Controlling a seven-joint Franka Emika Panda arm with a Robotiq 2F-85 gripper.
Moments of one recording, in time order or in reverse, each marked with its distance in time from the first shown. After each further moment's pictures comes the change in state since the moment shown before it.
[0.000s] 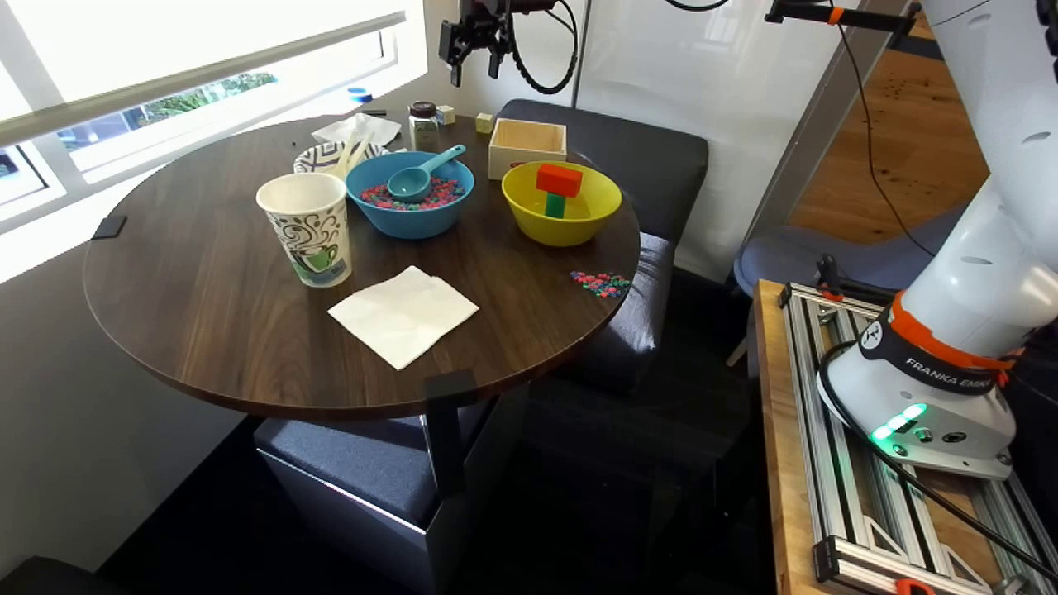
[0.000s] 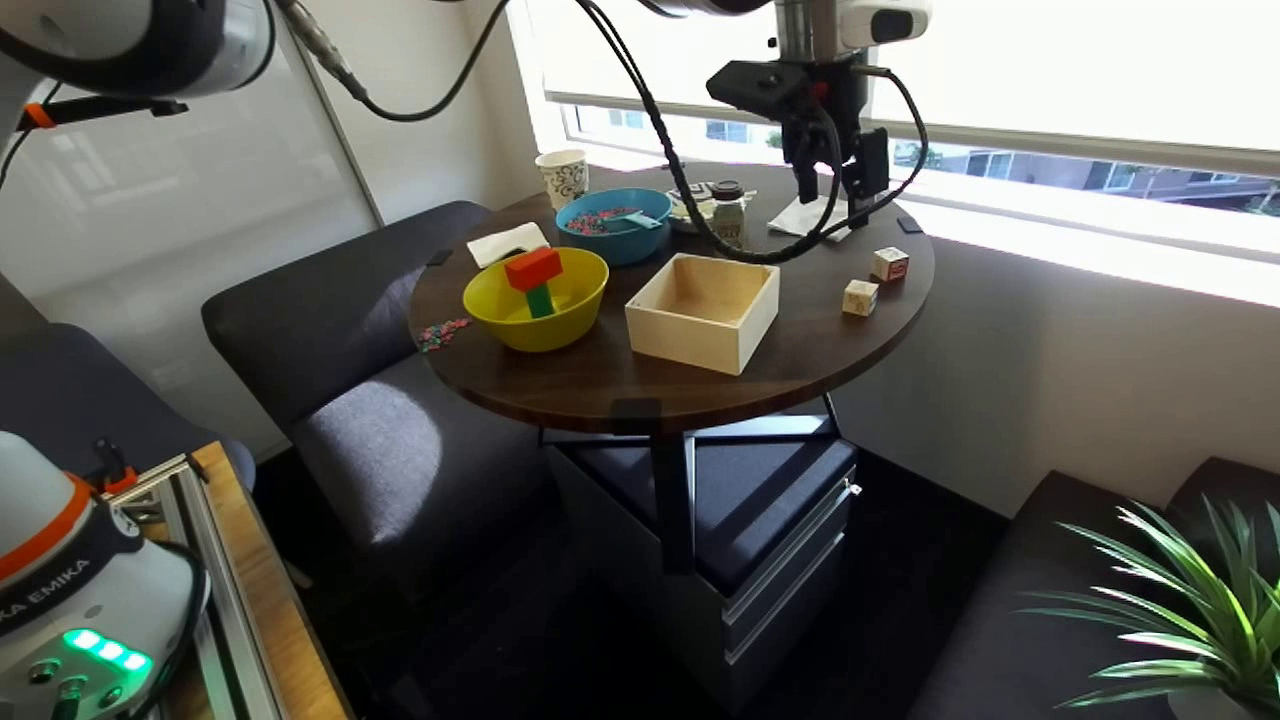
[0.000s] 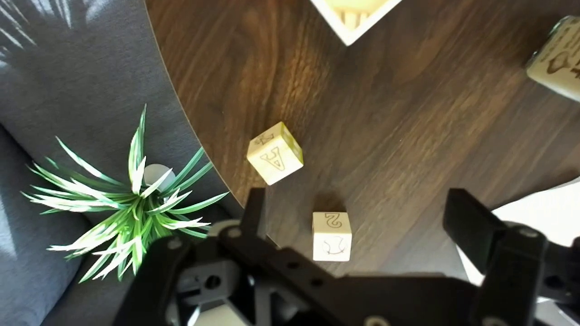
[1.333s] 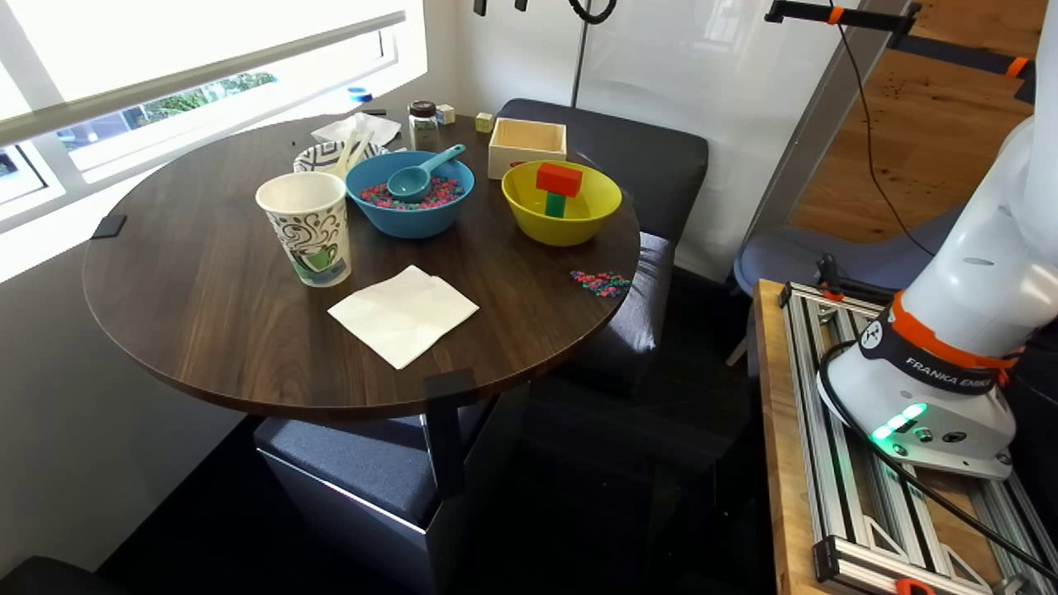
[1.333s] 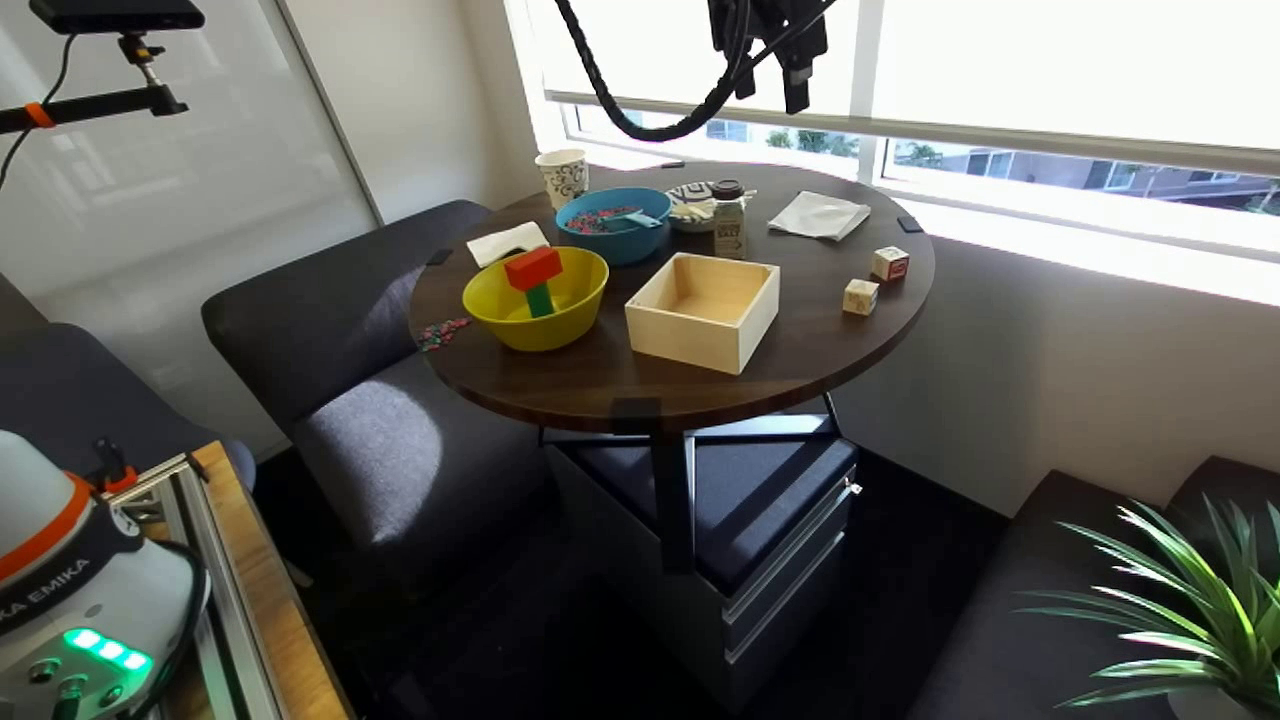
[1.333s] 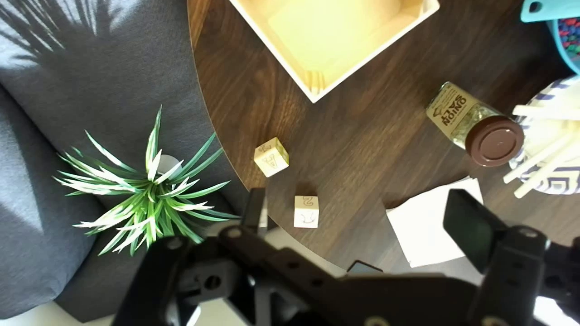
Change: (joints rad) arm 0.070 -0.410 -0.030 -0.362 -0.028 -0.022 -0.018
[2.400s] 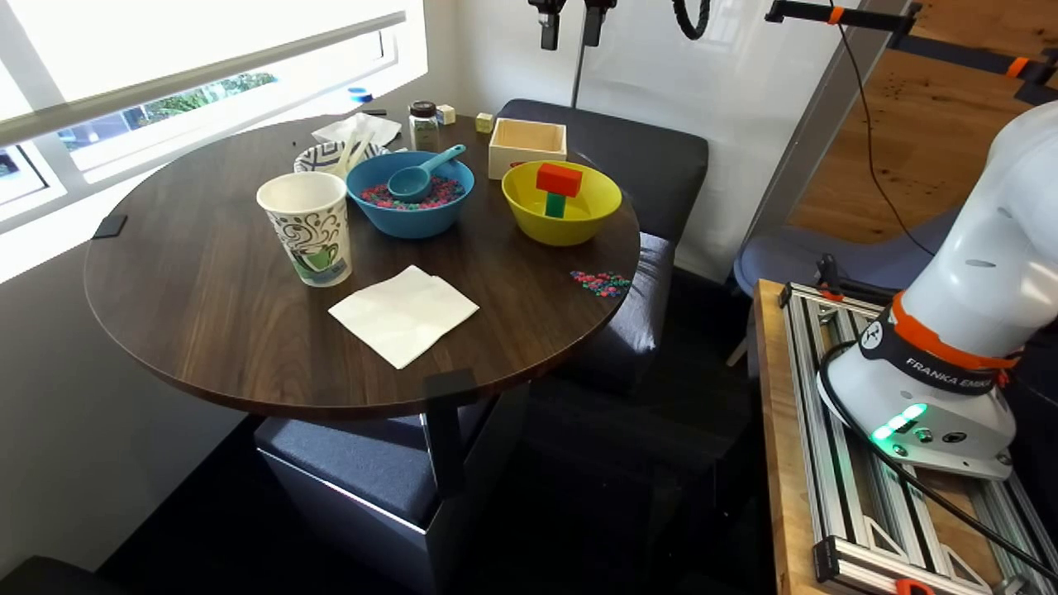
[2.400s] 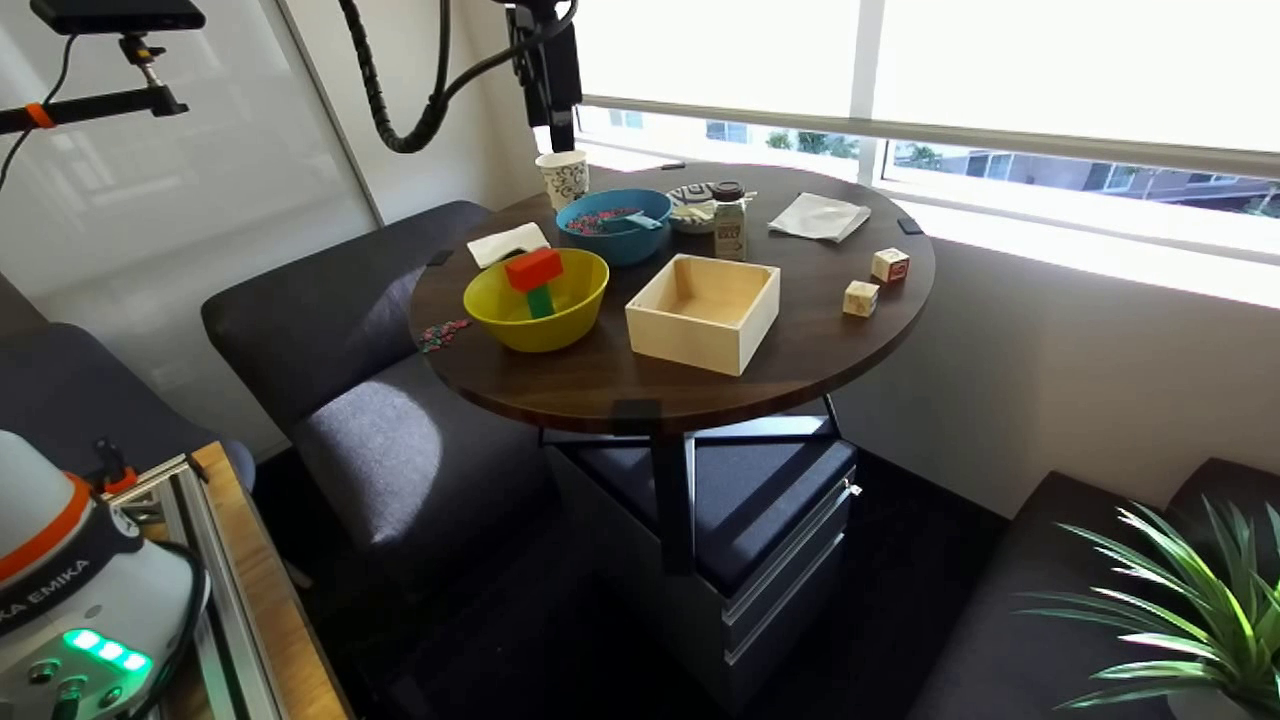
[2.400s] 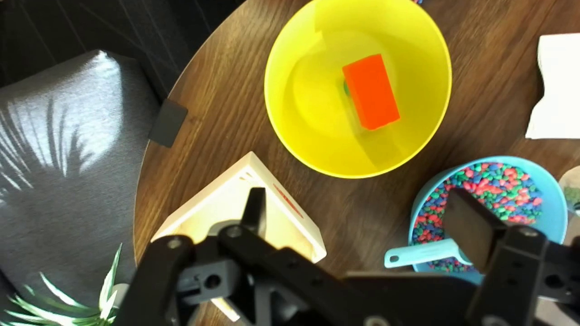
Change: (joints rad) arm 0.096 -0.455 0.054 -0.567 0.002 -0.119 0.110
